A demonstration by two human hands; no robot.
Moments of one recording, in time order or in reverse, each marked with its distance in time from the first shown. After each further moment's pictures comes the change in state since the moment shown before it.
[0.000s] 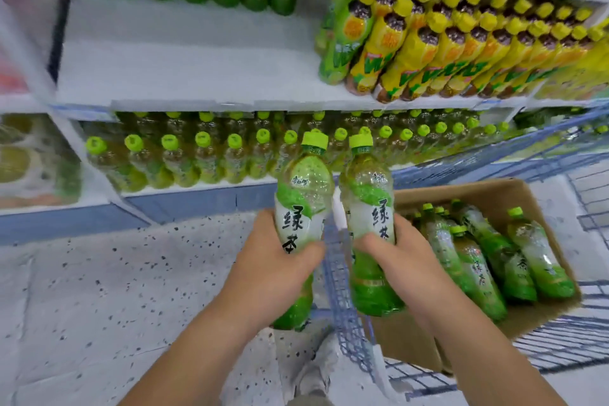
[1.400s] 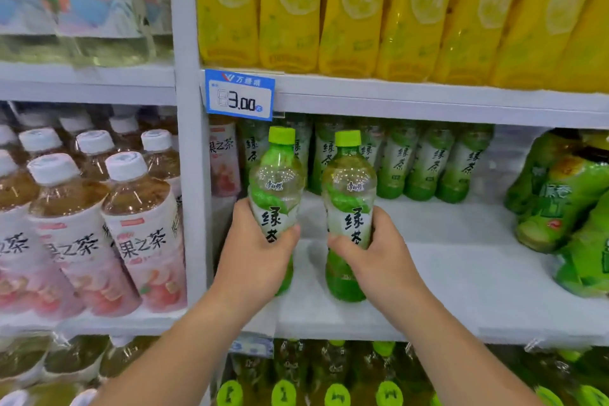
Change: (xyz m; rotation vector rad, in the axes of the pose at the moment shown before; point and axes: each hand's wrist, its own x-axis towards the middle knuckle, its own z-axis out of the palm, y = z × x) left_hand 0.283 0.042 -0.317 0.082 0.656 0.727; right_hand 0.272 -0.223 0.306 0.193 -0.029 -0.770
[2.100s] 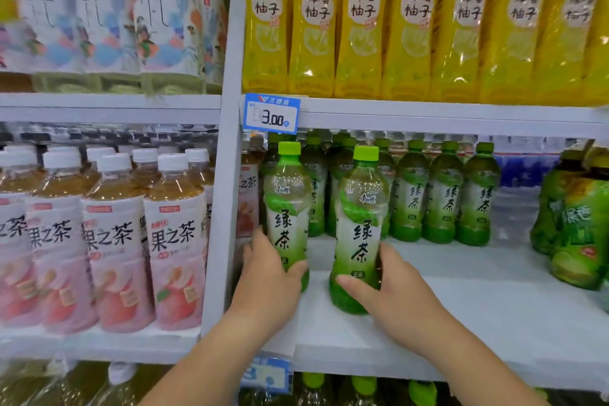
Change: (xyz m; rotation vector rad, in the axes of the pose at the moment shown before) left_hand 0.006 -0.054 0.008 0.244 0.037 0.090; right_hand 0.004 0.047 0.007 -0.290 -0.090 -0.291
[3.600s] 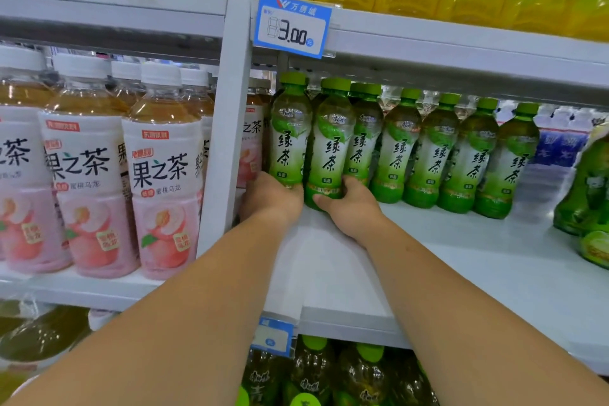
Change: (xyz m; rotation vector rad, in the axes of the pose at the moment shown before) left_hand 0.102 -0.029 0.038 0.036 0.157 -0.290; right_hand 0.134 0.033 0.070 0.031 0.068 0.101
